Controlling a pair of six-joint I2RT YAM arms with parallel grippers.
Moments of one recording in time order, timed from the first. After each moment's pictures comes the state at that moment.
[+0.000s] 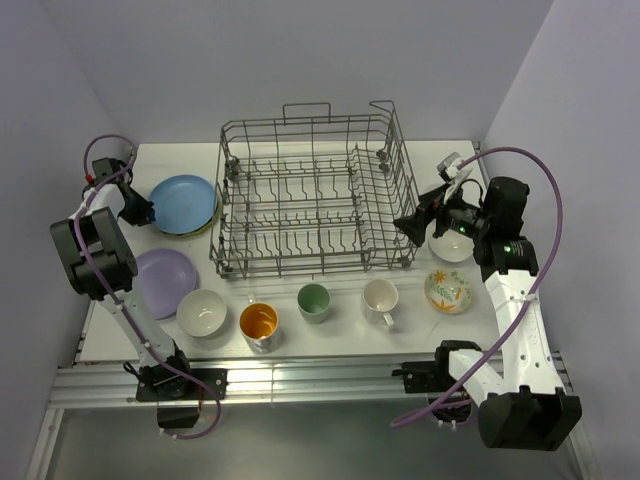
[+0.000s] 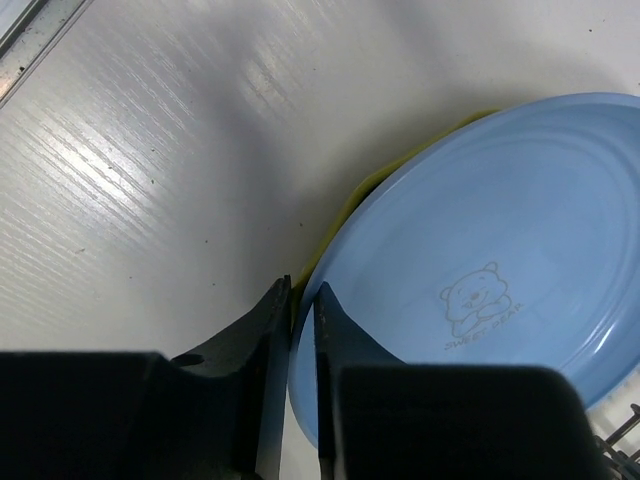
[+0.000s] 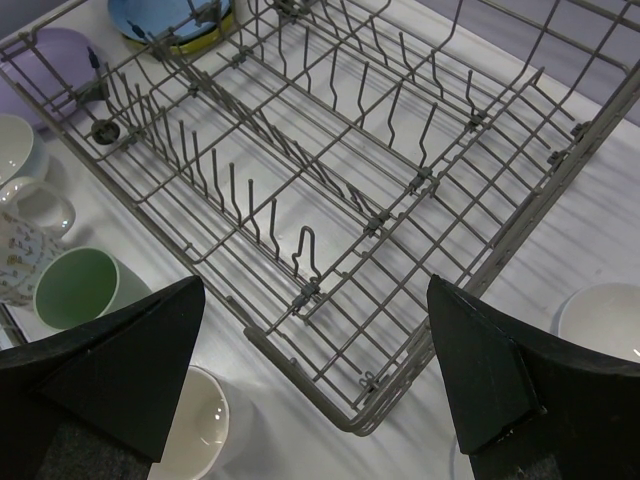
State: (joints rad) left arm 0.37 2.01 1.47 -0.49 0.02 -0.54; right arm -0.10 0.94 0.98 -0.43 -0.85 -0.24
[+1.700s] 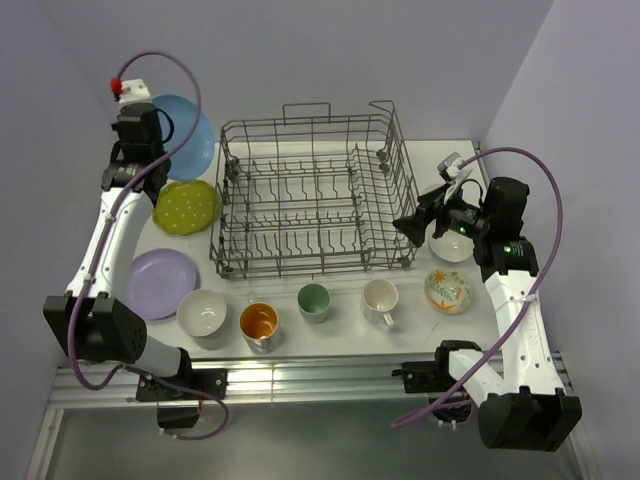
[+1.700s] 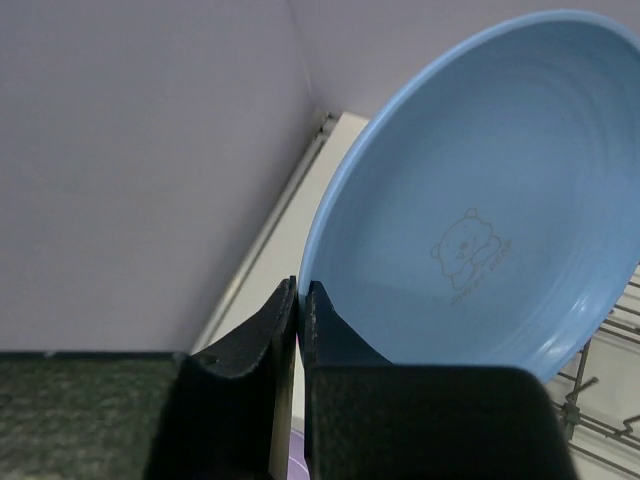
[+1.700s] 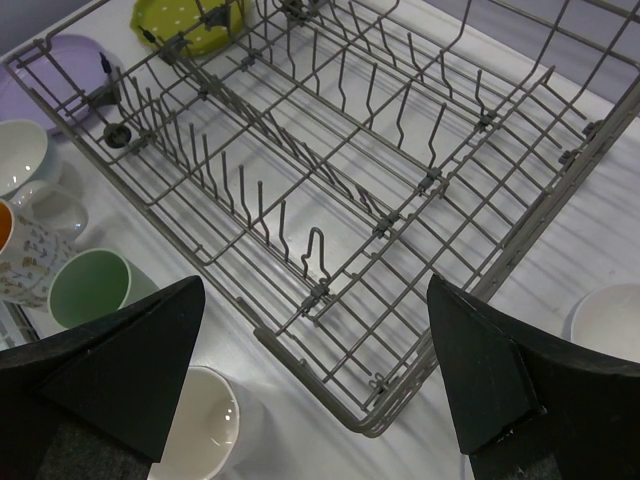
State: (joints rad) left arm -0.04 1.48 1.53 -0.40 -0.56 -0.06; right arm -0.10 0.93 0.97 -0.43 -0.86 -0.22
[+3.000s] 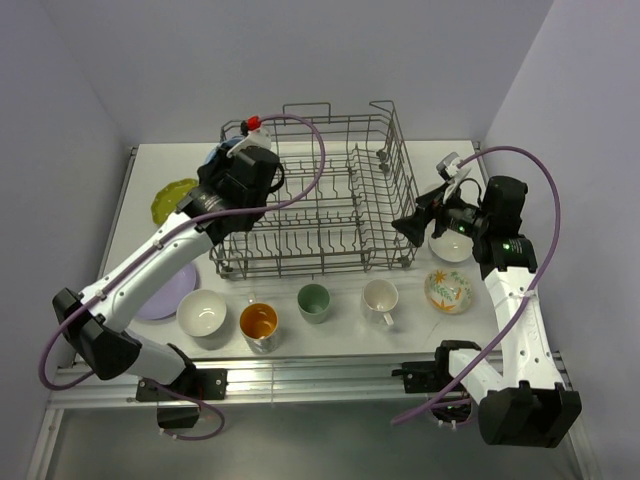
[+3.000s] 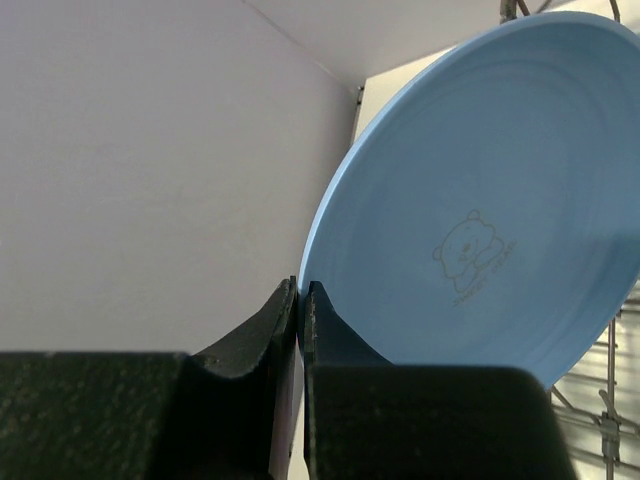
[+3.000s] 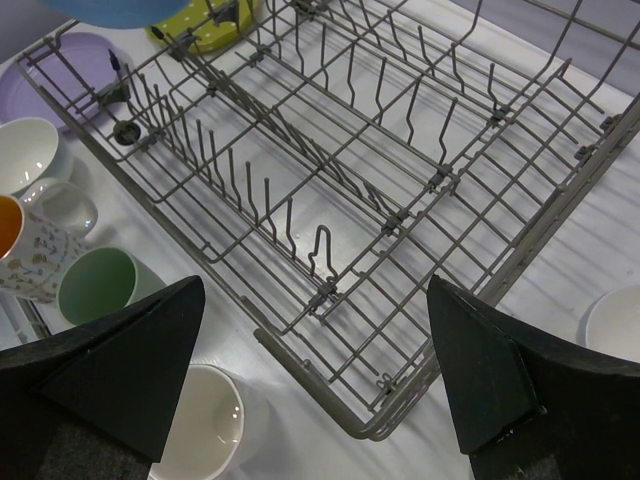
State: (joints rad) left arm -0.73 1.43 1.52 -0.65 -1.18 0.24; right arm -0.10 0.95 0.97 -0.43 -0.88 -0.22
